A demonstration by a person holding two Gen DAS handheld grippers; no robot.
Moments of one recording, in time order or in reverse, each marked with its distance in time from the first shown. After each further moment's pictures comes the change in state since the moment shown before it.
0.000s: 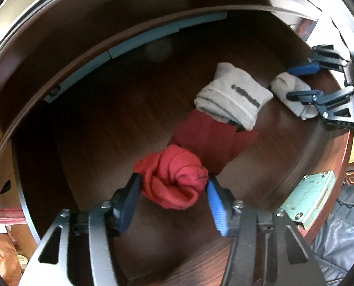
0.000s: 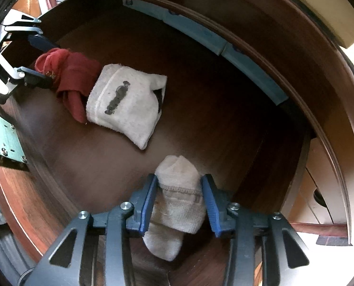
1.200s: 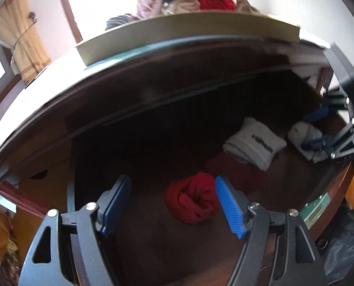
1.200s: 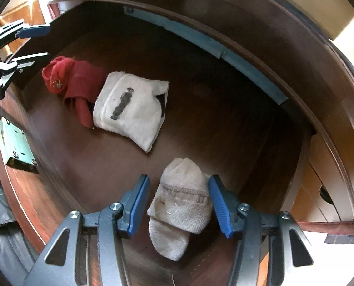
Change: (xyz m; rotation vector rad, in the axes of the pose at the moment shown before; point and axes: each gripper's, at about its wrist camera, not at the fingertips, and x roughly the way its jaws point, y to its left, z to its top) left arm -0.050 -0.012 -0.035 -0.138 -0.331 0.225; right arm -0.031 -0.030 -0.009 0.025 -0.025 0.044
